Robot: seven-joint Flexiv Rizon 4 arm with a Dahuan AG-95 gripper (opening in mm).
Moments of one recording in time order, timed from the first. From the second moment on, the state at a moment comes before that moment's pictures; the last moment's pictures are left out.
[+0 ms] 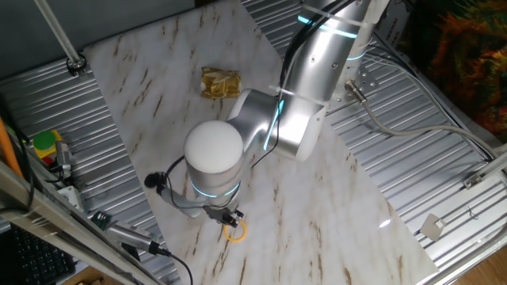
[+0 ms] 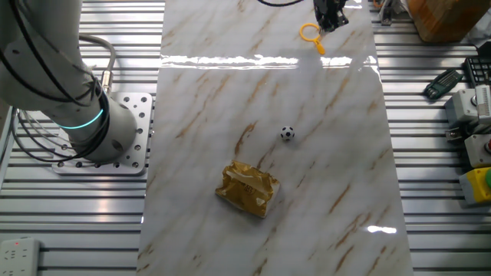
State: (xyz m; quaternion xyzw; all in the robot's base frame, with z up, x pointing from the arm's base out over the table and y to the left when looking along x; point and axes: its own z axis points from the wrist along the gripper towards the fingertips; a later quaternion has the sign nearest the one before) arm 0.567 0.282 0.043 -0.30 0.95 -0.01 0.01
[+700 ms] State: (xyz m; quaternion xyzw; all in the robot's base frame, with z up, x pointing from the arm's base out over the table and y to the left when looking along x) arm 0.567 0.282 0.045 -0.53 0.84 -0.02 0.01
